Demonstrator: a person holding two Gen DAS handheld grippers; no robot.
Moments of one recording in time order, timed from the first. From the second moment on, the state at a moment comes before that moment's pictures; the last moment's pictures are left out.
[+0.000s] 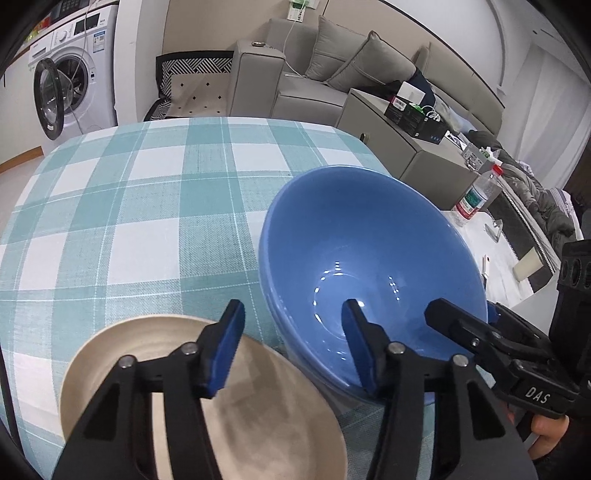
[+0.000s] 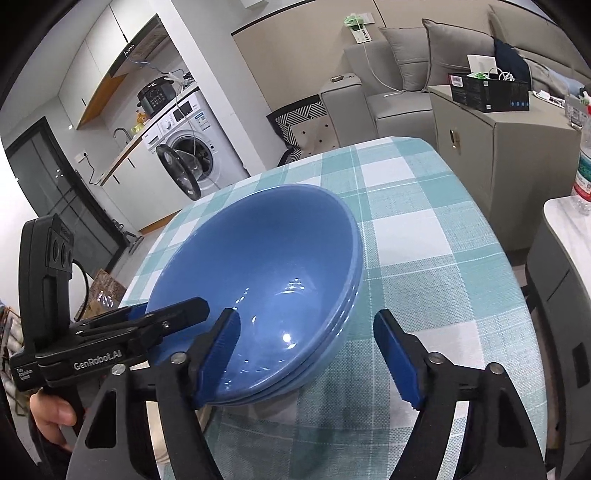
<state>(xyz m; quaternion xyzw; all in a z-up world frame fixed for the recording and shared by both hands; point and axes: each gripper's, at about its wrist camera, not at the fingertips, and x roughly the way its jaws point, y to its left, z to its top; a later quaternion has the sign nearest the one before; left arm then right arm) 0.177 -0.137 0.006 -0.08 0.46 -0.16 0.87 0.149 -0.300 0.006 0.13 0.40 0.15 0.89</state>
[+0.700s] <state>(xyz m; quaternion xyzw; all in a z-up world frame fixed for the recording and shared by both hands) 0.172 -0.146 0.014 -0.05 0.45 -0.15 0.88 0.144 -0.299 0.013 0.13 0.40 0.14 0.90</state>
